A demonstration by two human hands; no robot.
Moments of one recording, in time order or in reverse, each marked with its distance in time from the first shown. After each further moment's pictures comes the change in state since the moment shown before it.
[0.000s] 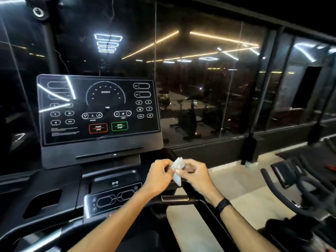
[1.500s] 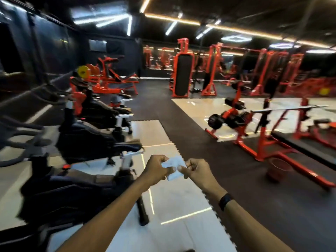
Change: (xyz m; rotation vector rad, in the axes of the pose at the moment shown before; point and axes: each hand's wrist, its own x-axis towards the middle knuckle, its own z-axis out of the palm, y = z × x) left_hand -0.503 0.395 0.458 -0.510 -1.396 0.392; right_hand -0.796 -0.120 -0.306 -0.537 1.224 0.609
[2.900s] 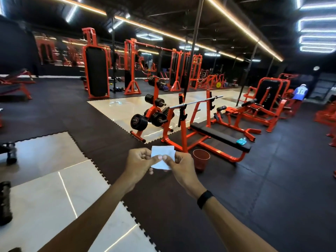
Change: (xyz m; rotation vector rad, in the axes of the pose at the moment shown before) left_hand 0.344 0.078 0.388 -0.268 -0.203 0.167; right_hand 0.169 0.264 -0.346 -0.033 0.576 0.110
